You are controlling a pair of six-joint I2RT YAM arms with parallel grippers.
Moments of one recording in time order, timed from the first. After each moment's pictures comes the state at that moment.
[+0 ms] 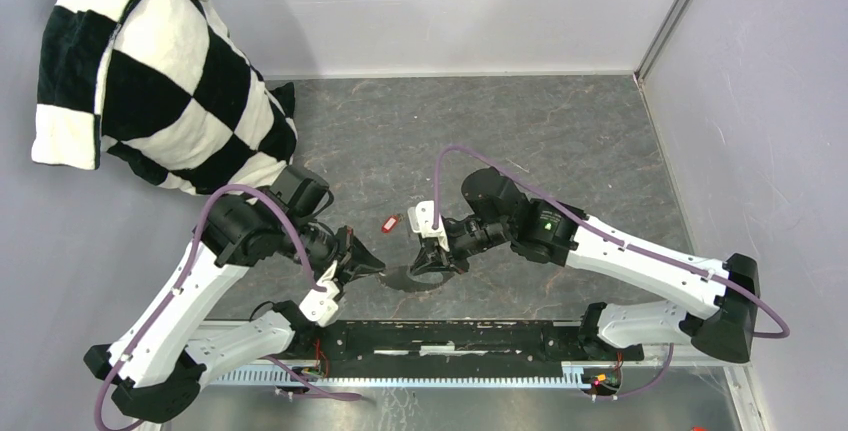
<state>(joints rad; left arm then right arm) -0.68 0.92 1.28 -1.43 0.87 1.82 1.08 1.22 1.10 -0.38 -0.67 -0.34</state>
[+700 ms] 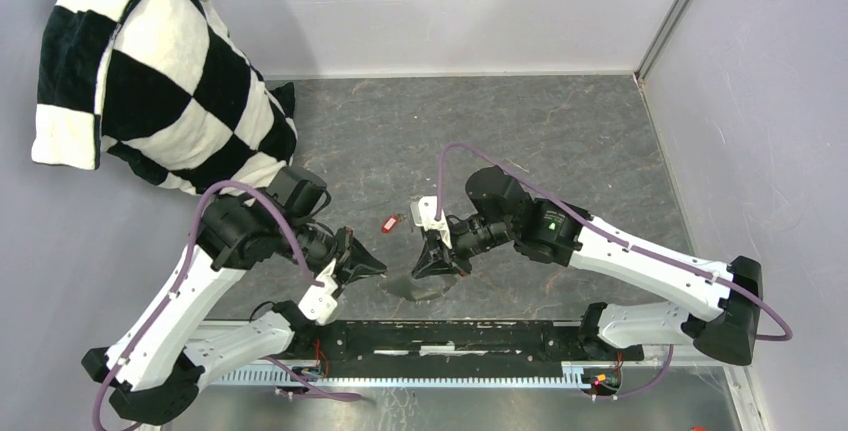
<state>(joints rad) -0.68 0.90 1.25 -1.39 0.92 1.75 1.08 1.21 1.10 -0.38 -0.70 -0.24</state>
